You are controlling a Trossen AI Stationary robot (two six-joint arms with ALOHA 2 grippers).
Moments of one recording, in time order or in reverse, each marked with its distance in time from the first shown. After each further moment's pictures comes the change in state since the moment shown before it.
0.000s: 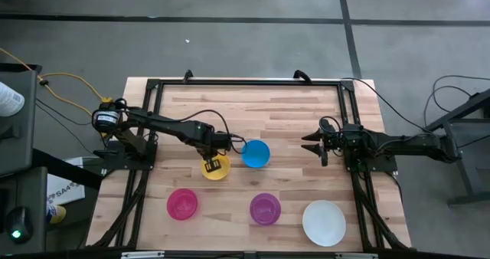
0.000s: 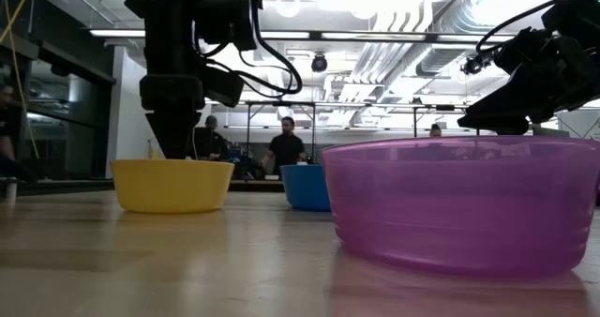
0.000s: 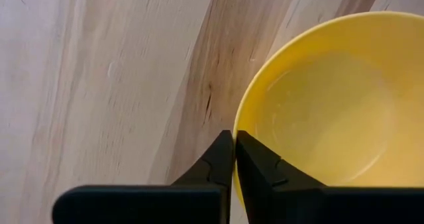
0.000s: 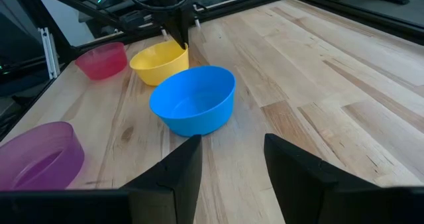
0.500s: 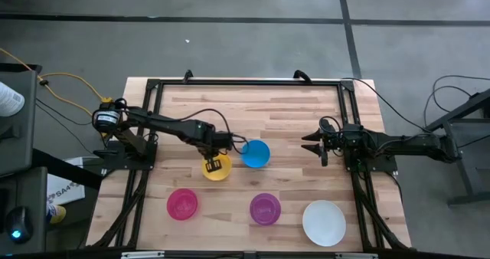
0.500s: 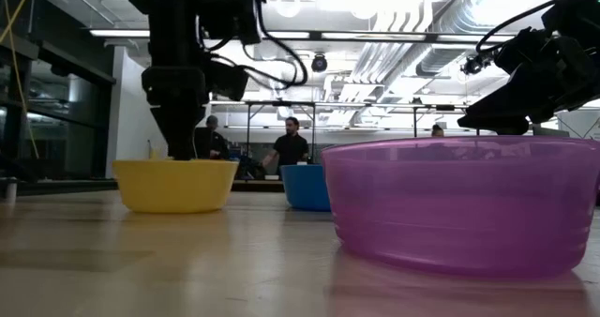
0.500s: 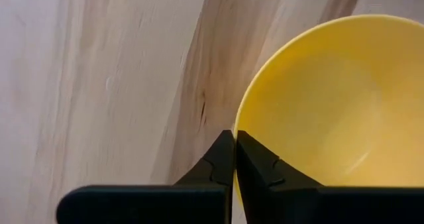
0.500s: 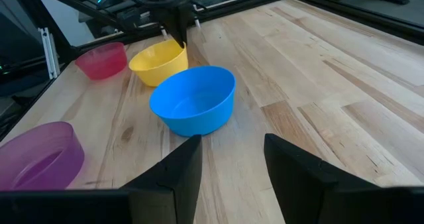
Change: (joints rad) left arm 0.000 0.000 0.033 -0.003 0.009 0.054; right arm 0.000 0.000 0.000 0.000 0.000 0.000
